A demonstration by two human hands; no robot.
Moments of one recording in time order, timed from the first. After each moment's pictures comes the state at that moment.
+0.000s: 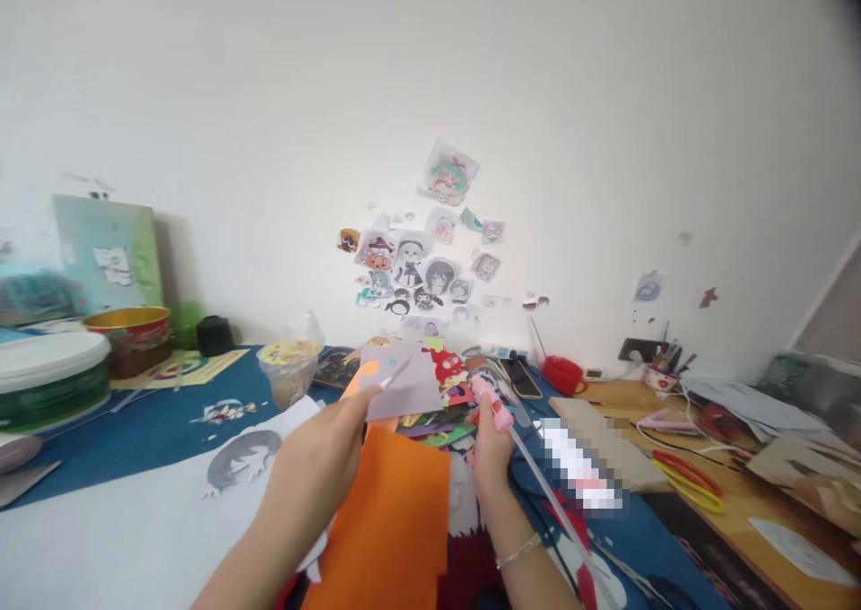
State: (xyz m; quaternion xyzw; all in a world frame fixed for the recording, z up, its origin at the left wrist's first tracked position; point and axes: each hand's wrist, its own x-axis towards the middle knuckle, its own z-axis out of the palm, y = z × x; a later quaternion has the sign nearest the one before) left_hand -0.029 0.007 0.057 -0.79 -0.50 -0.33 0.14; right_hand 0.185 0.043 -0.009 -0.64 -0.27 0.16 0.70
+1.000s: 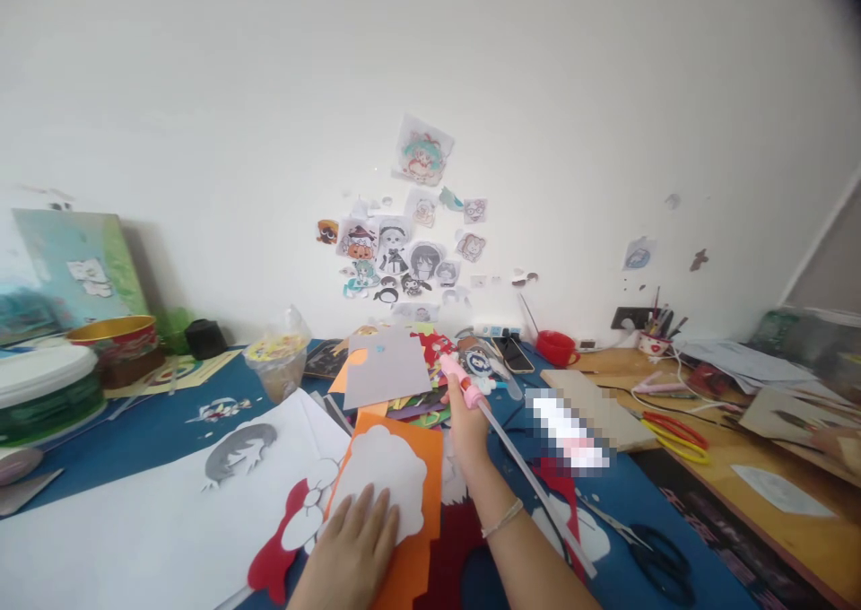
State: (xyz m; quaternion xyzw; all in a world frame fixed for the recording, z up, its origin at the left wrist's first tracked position) left_hand -0.020 -0.024 -0.074 -0.88 -0.28 -0.16 0.35; right_hand 0.177 0.046 -0.013 -0.60 -0.34 0.17 0.70
